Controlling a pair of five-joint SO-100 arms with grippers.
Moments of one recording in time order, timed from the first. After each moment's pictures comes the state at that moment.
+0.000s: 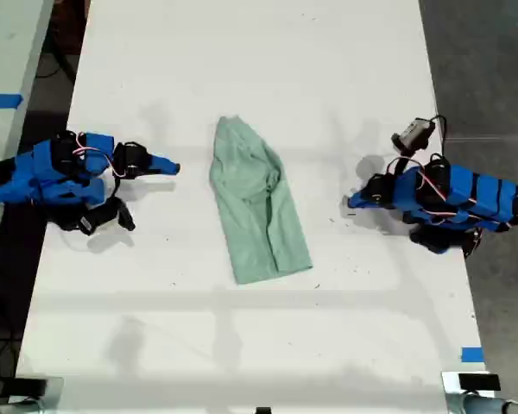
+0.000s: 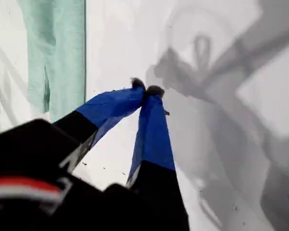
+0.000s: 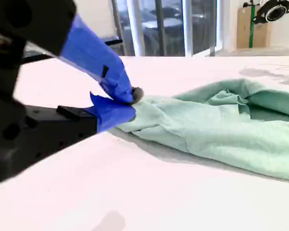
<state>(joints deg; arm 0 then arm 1) -20.5 205.5 182.6 51.2 12.5 16.6 200.6 173.8 78.4 -1.7</state>
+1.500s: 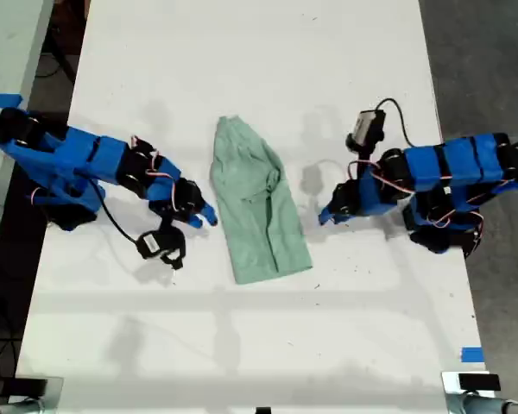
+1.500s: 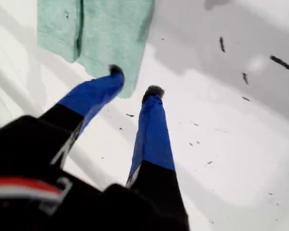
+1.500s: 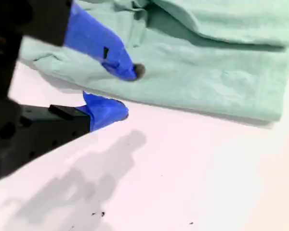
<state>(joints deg) 5.3 104.2 104.5 62.2 -18.9 -3.5 122.6 110.7 79.2 5.1</state>
